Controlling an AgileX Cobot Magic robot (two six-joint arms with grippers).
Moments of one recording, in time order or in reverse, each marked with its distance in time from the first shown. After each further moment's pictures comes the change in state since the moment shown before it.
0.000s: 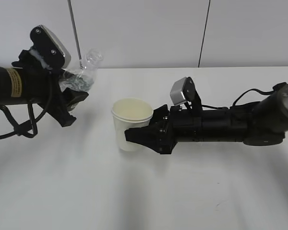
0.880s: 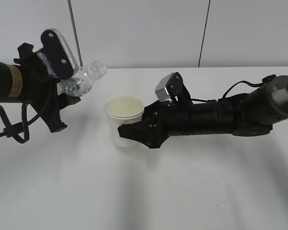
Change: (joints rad) left arm -0.082 -0.069 -0.017 0.170 0.254 0.000; right arm 0.047 0.000 -0.081 -0.011 0.140 0.054
